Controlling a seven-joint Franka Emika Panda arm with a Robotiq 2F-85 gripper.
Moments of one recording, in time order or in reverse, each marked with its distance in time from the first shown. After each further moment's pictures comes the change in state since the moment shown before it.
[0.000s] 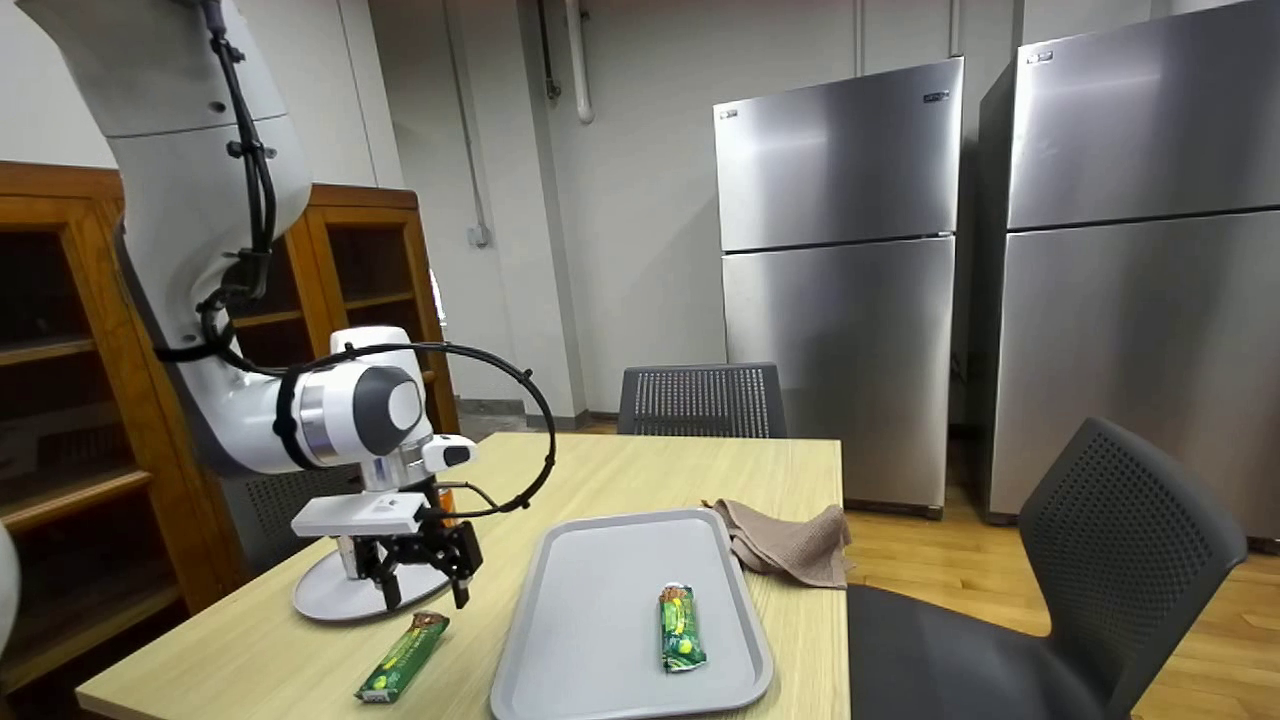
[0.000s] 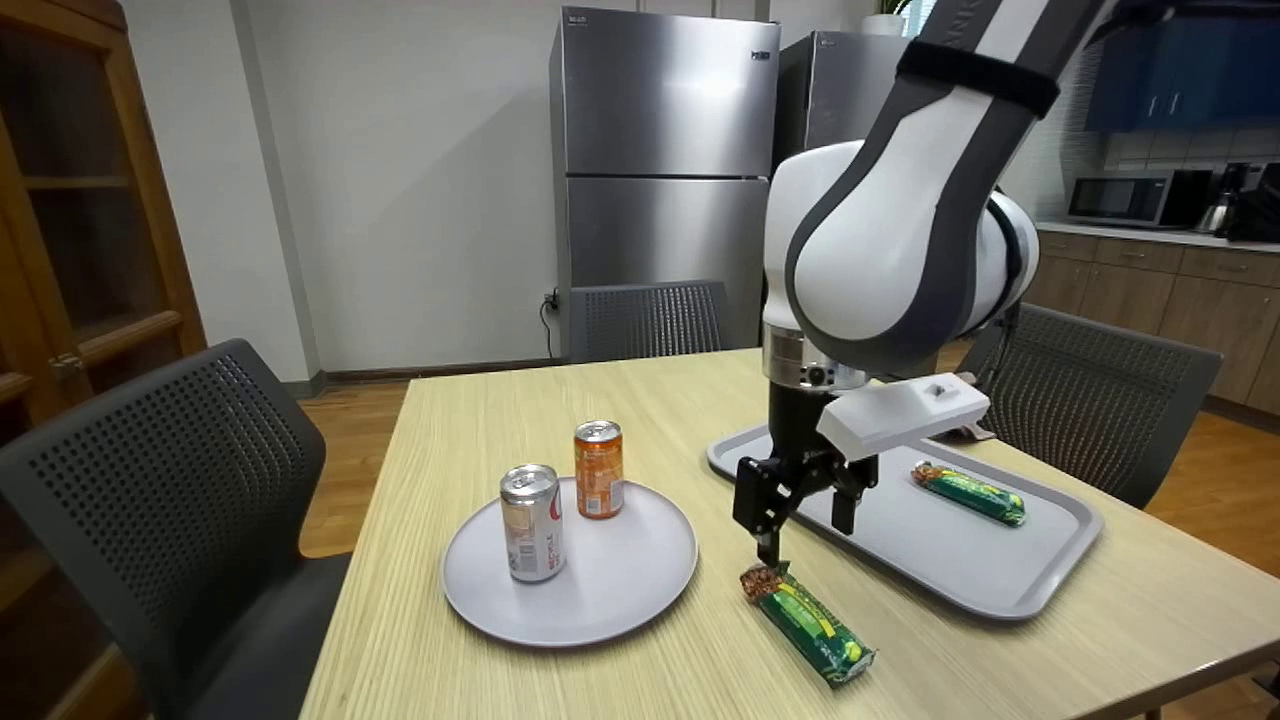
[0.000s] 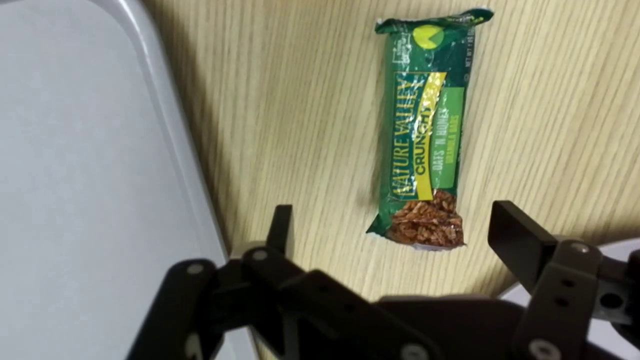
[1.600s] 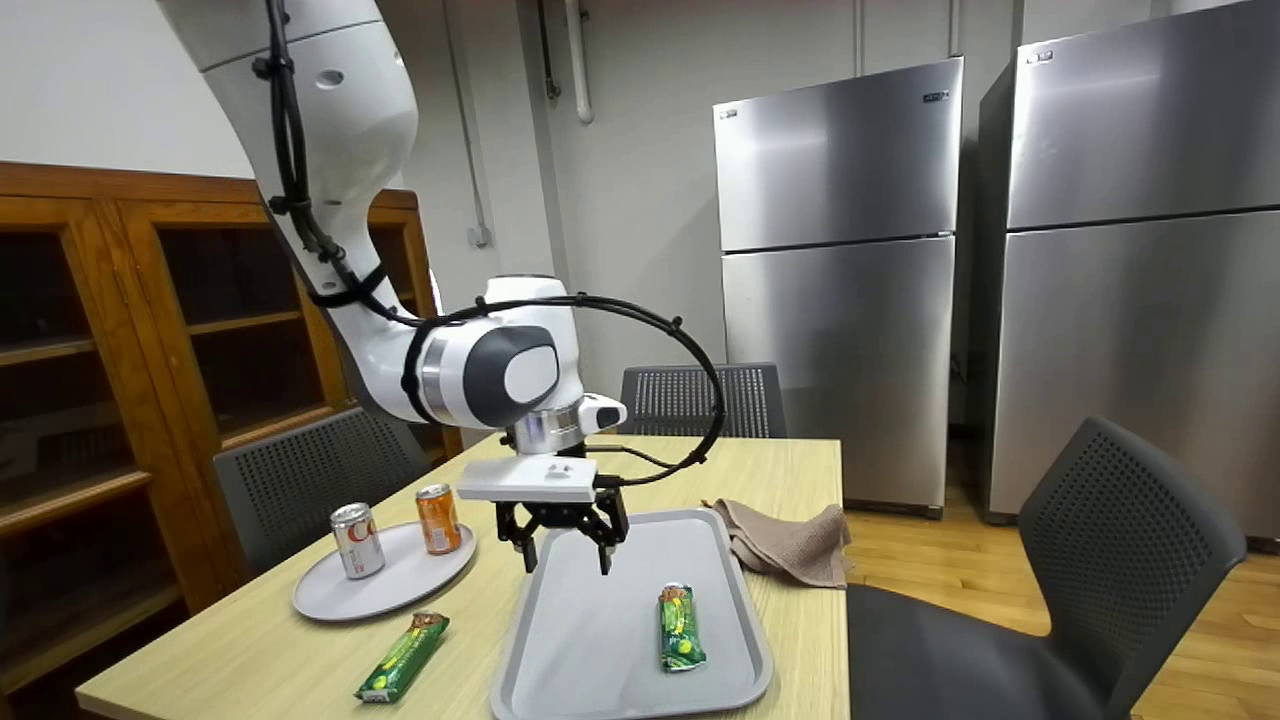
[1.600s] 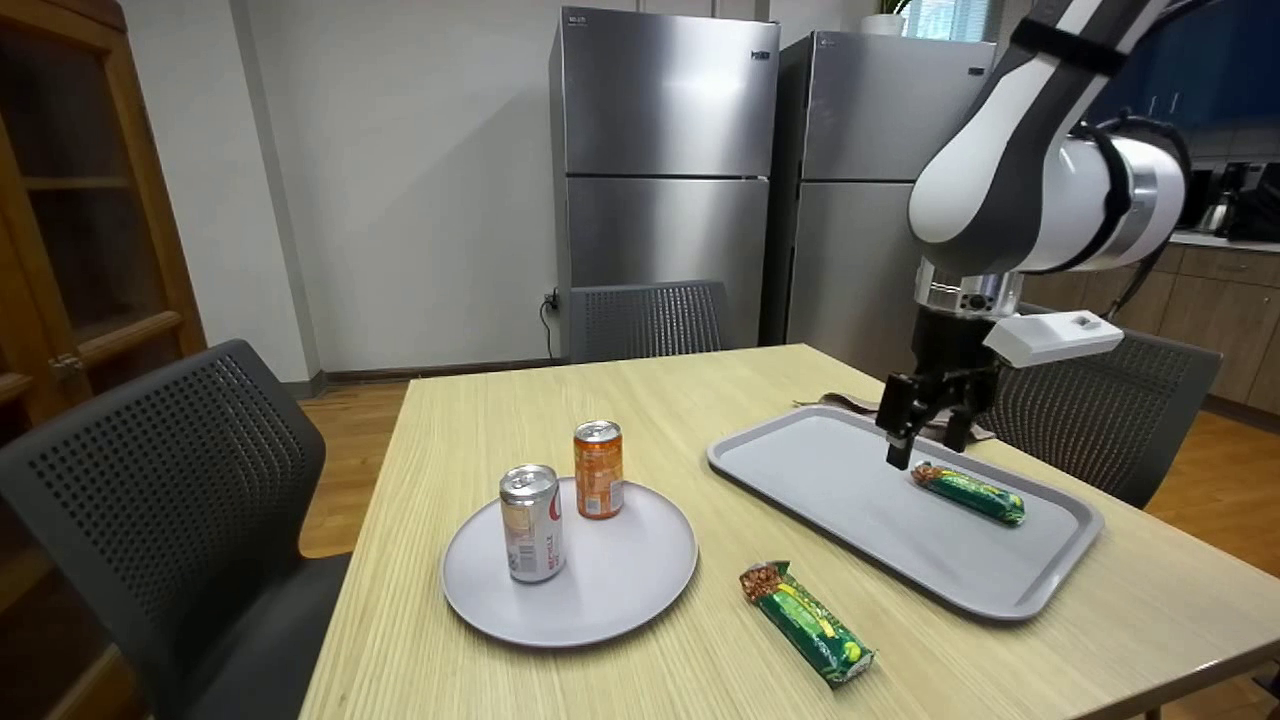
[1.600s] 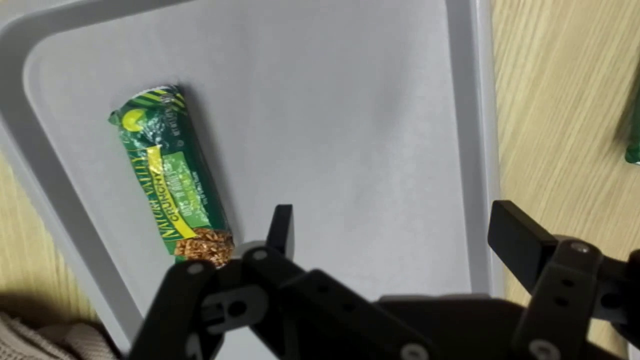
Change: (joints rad) arm -0.353 -0.087 -0.030 0.000 0.156 -0.001 -0.503
